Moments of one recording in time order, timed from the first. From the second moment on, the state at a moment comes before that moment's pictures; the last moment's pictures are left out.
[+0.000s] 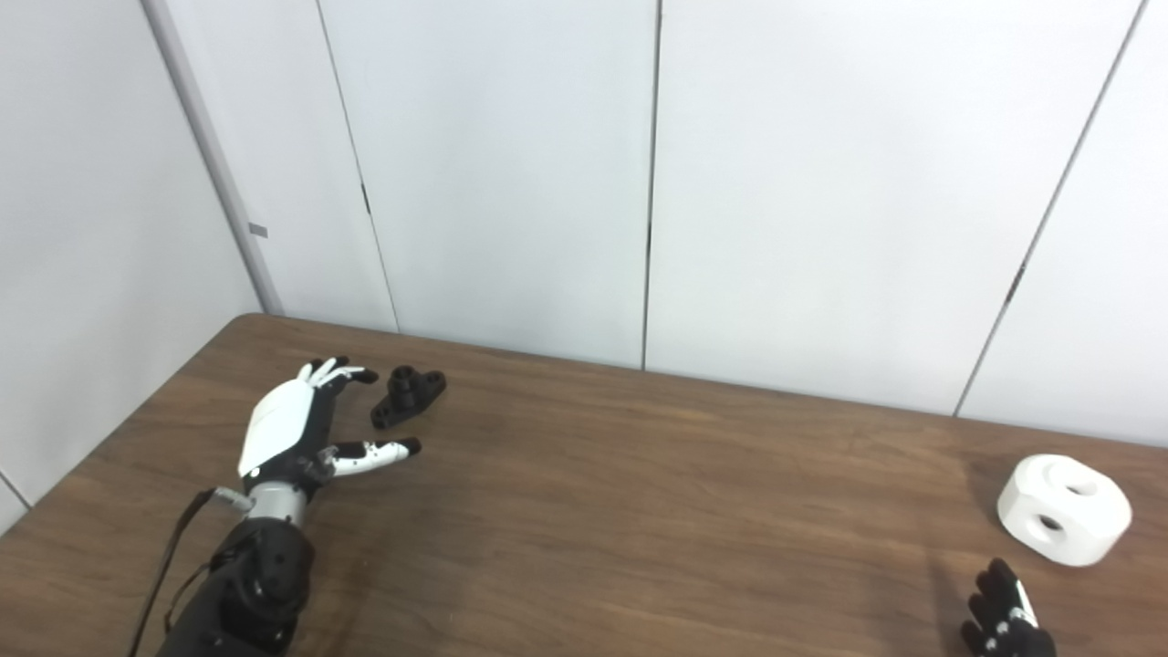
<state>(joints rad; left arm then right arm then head) -0.24 0.36 0.08 0.11 0.68 0.28 0.18 0.13 -0.15 -0.09 -0.26 0.16 0.14 0.10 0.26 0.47</state>
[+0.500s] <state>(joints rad) -0.35 0.40 0.02 0.30 0.70 0.39 0.18 0.13 -0.14 -0.09 -0.27 0.15 0.16 0.09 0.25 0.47</state>
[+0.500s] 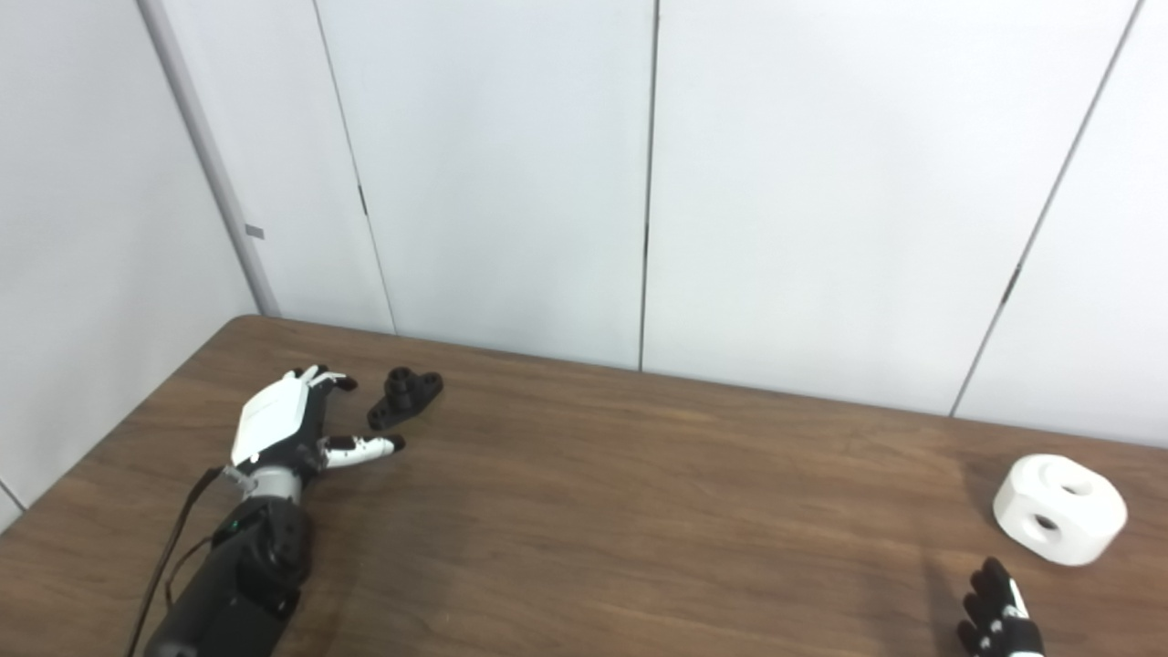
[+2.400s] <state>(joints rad) -0.50 0.42 -0.07 0.54 0.59 0.40 0.24 0.13 -0.14 -0.08 -0.31 0.15 0.22 0.08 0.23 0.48</state>
